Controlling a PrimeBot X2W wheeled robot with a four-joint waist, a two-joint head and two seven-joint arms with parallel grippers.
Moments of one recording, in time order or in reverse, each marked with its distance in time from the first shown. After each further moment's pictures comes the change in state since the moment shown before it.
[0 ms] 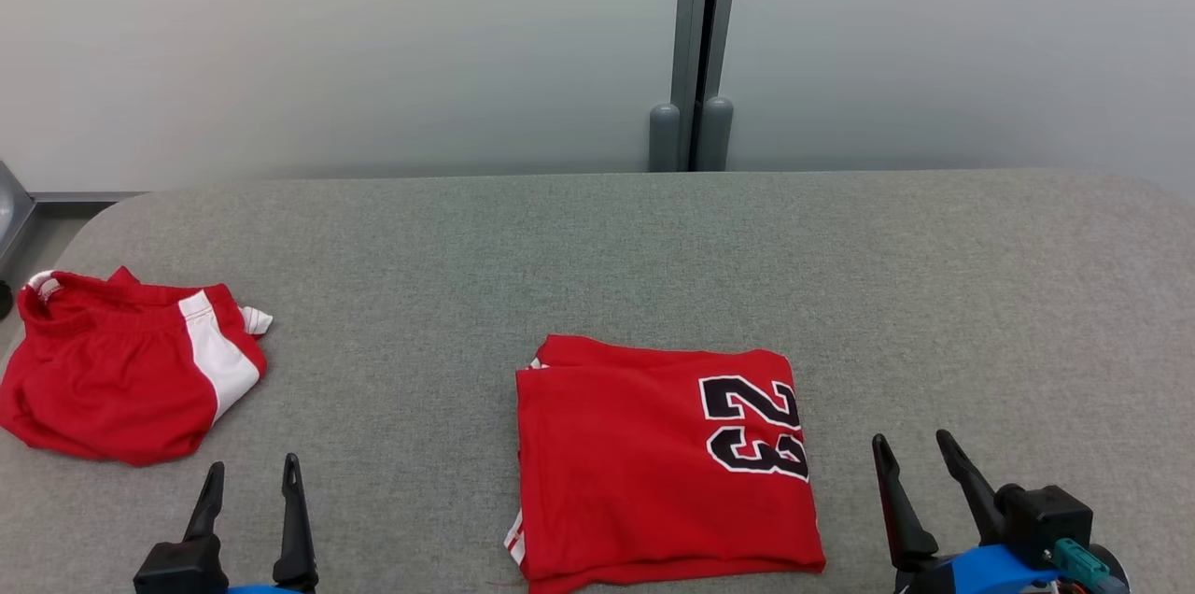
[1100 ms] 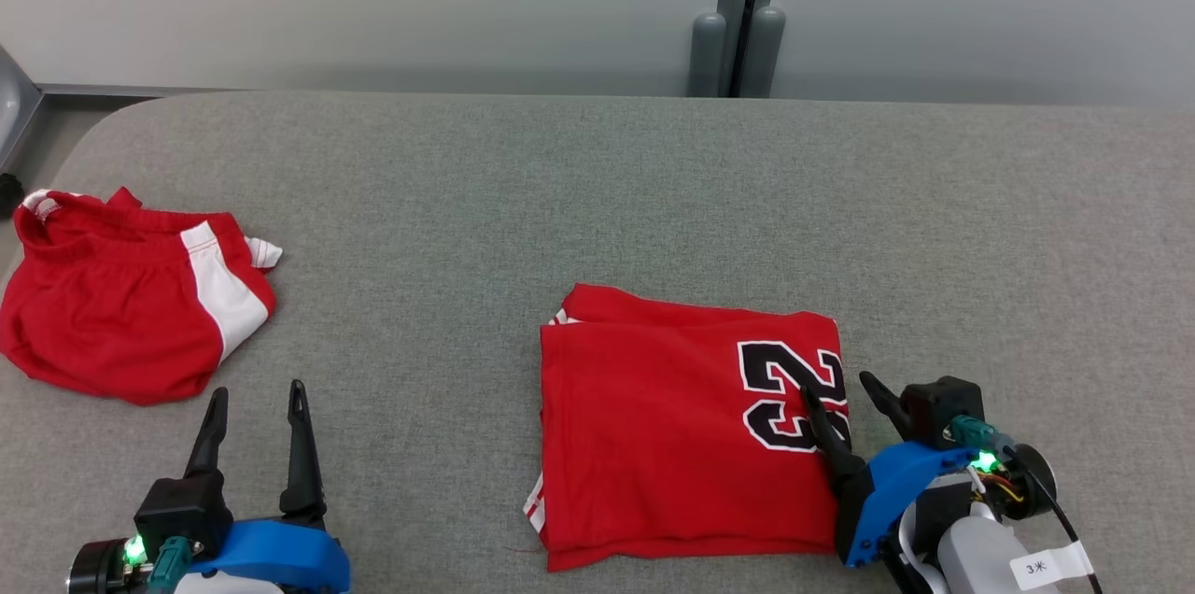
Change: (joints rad) left arm -0.089 0.003 -0.033 -0.026 -0.012 0.018 0.000; right arm -0.276 0.000 0.104 0.243 -0.048 0.000 0.152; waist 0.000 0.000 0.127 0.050
